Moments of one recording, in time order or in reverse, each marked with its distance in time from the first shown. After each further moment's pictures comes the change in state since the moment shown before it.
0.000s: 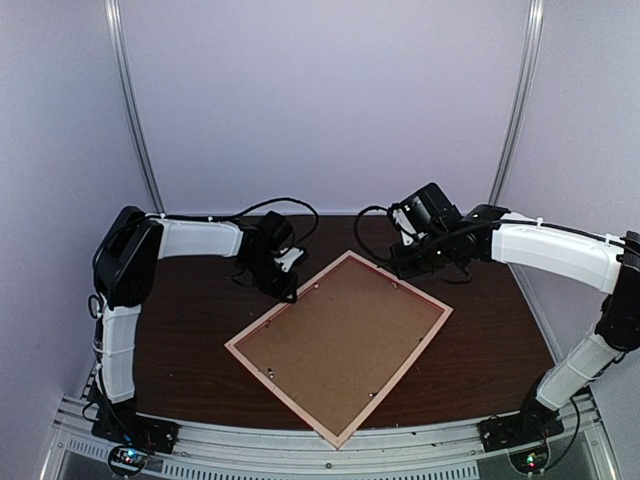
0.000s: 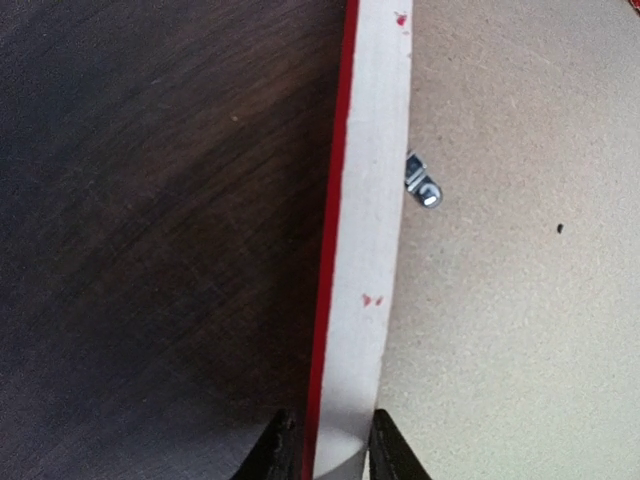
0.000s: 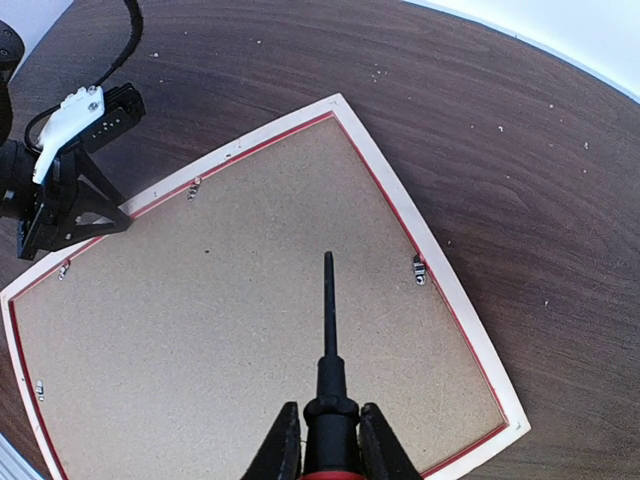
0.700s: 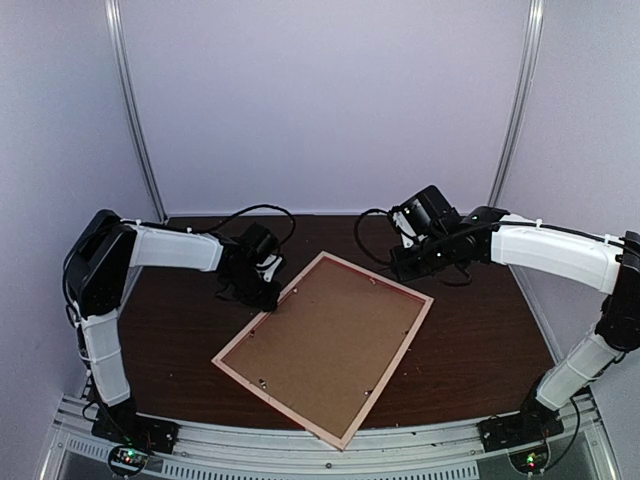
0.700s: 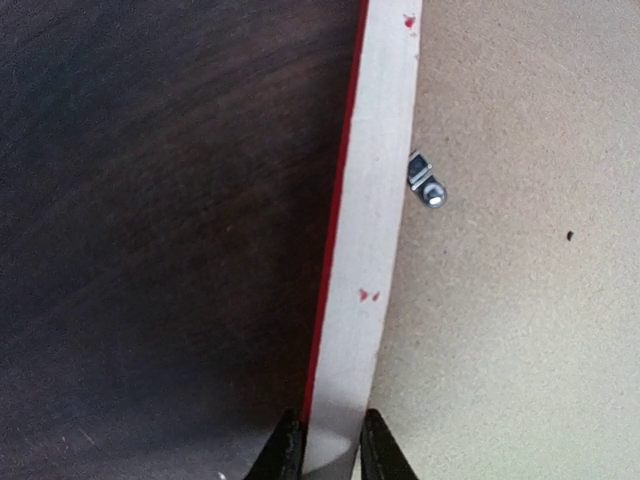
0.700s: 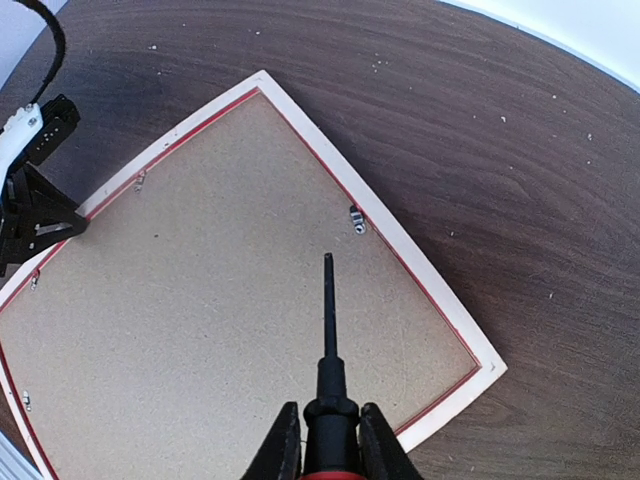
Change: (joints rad) left arm -0.011 -0.176 -0.263 0.101 -0.147 -0.172; right arm 0.000 0.000 -0.014 0.001 -0.005 0.005
